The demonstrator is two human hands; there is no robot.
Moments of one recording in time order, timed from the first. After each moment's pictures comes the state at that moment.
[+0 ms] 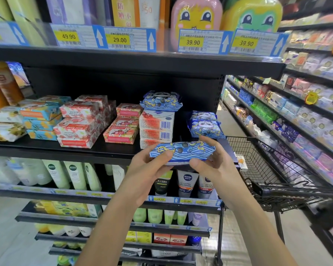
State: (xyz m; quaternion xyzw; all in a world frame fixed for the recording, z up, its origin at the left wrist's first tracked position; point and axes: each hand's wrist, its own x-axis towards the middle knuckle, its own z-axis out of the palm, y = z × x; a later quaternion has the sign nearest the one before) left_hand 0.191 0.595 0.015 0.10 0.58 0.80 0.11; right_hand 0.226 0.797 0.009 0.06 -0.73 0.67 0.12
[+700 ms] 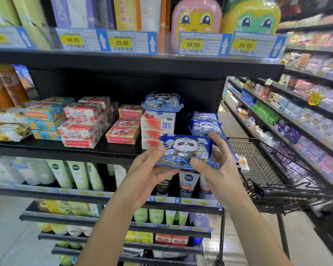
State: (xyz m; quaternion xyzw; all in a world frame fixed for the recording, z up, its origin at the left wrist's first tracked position) left_hand 0.199 0.588 0.015 0.12 0.54 0.82 0.15; right_hand 0.226 0.788 0.003 0.05 -0.68 0.71 0.17
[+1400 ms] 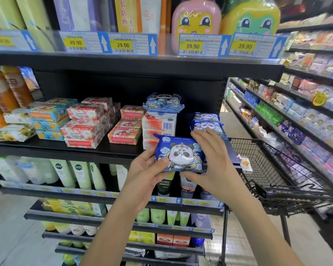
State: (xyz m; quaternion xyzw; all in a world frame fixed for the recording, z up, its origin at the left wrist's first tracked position) left_hand 0.202 0.592 0.005 0.11 0.54 0.83 0.08; right_hand 0.210 0.800 0.009 0.19 -0.90 0.26 0.29
